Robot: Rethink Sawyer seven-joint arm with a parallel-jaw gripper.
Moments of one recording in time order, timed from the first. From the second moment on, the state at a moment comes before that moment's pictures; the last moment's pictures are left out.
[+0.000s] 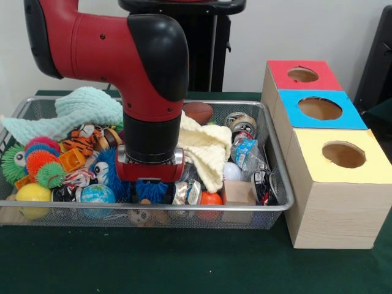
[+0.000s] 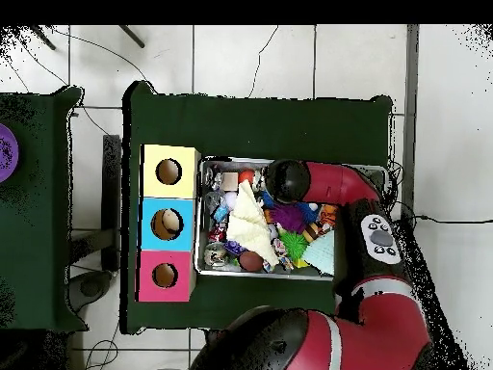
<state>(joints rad) -0.41 -0.33 0.13 1.27 -0.29 0.56 1.57</state>
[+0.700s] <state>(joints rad) -0.39 -0.32 0.11 1.25 -0.29 0.57 1.57</state>
